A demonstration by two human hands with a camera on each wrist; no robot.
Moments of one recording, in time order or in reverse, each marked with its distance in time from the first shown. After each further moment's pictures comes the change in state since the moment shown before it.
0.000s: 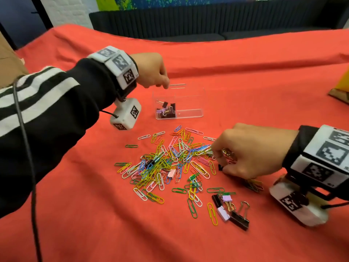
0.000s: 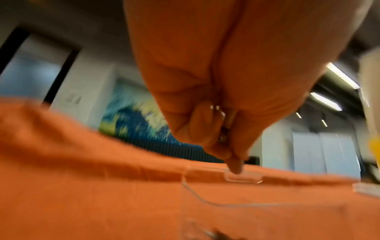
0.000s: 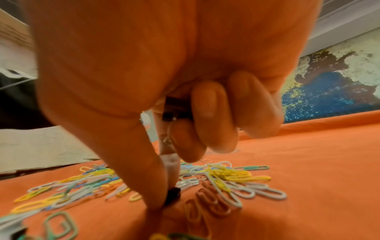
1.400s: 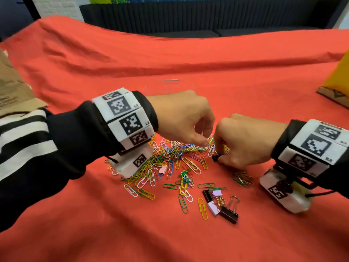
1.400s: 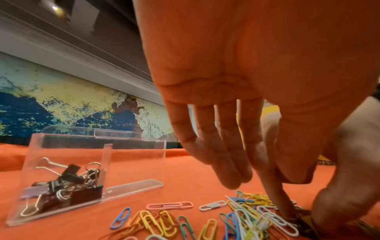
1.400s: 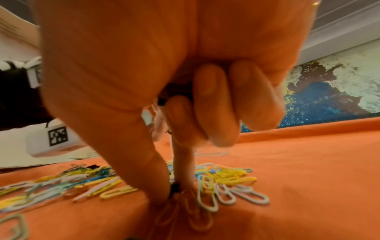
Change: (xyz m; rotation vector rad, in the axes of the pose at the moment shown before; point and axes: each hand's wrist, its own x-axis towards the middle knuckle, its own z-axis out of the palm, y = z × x) left_hand -0.082 0.094 0.054 0.048 -0.090 0.577; right_hand 0.000 0.007 -0.001 -0.024 0.060 0.090
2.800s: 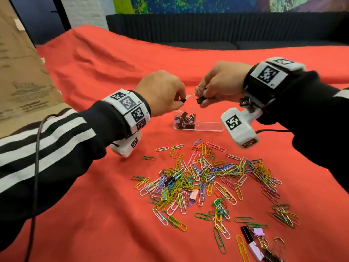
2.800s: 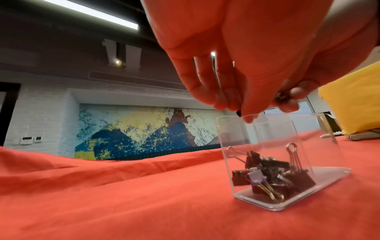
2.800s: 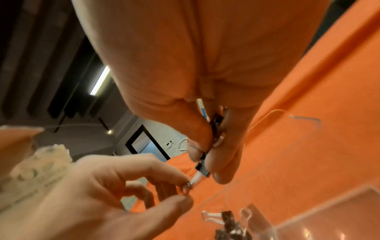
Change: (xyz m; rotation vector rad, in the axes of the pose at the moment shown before) left_hand -0.015 -0.143 -0.013 0.220 0.446 -0.447; right_hand 0.164 0.000 -0.077 0.967 0.143 0.123
